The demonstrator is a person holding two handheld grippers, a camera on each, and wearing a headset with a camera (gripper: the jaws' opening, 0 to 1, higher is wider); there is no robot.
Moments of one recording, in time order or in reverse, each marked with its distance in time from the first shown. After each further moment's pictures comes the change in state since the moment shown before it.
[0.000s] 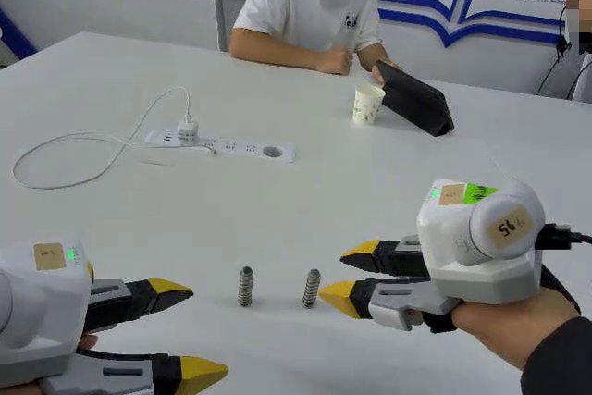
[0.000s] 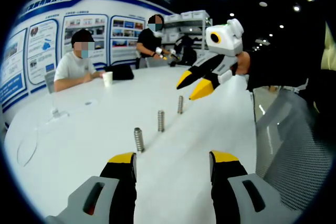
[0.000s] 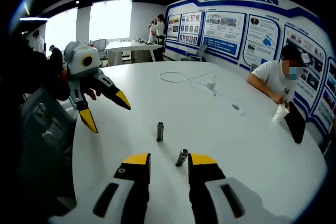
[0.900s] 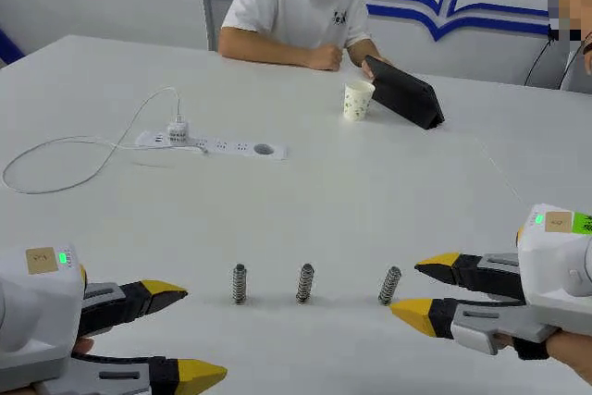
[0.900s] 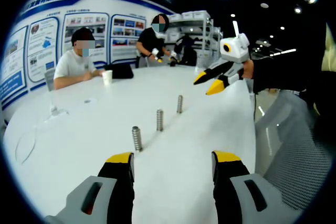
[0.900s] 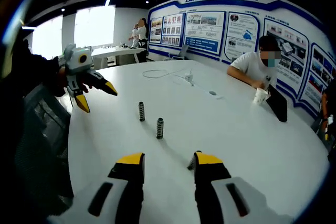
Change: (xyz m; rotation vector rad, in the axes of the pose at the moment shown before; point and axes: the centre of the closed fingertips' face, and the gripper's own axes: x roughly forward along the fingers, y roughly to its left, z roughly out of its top) left arm 0.002 -0.002 -0.001 -0.016 0.003 -0.004; right arm -0.056 -0.031 -0.055 0.091 -0.024 -0.109
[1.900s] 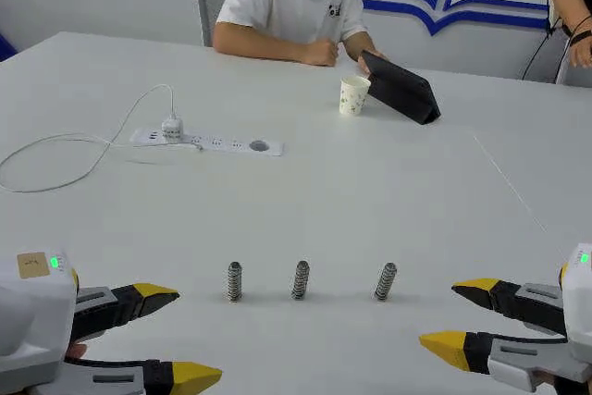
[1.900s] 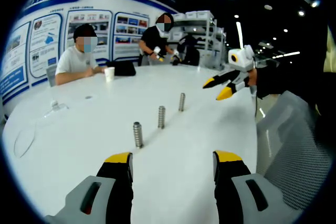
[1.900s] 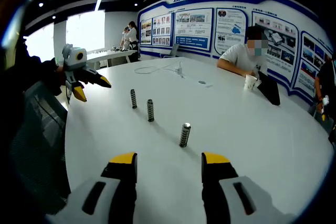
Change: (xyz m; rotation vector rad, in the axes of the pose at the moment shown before) left arm 0.003 0.001 -0.006 -0.029 0.005 0.012; right arm -0.019 -0.014 -0.043 0.079 -0.010 -0.047
